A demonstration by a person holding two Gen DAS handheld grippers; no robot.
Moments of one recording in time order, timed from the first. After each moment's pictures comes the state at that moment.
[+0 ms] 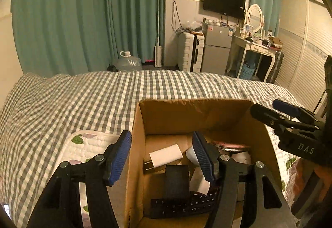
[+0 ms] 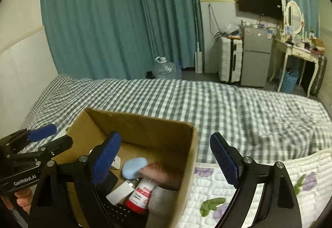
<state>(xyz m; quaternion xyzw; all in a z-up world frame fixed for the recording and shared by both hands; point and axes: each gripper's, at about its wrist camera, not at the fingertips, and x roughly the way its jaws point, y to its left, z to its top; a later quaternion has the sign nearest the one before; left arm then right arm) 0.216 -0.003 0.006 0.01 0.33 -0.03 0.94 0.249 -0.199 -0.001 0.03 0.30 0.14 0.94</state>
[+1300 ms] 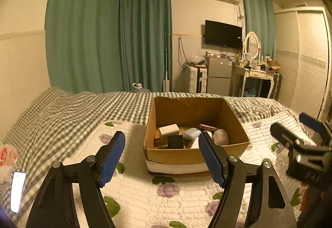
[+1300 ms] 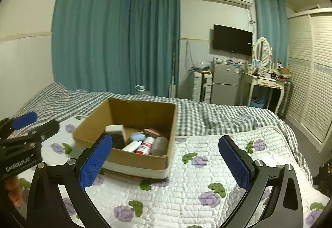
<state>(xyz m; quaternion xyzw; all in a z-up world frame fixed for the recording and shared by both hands) 0.038 -0.001 0.008 0.01 0.20 0.00 0.98 0.036 -0.191 0.011 -0.01 0.18 0.04 0.98</state>
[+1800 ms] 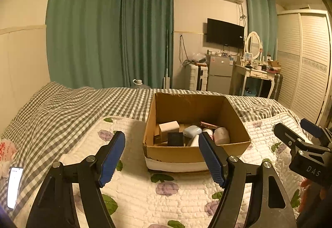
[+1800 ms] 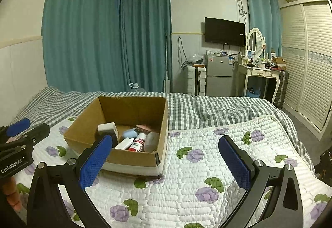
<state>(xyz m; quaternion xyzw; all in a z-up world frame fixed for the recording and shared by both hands) 0.040 0.005 0.003 -0.01 0.21 0.00 0.98 0.042 -0.203 0.005 0.01 0.20 0.03 0.98</state>
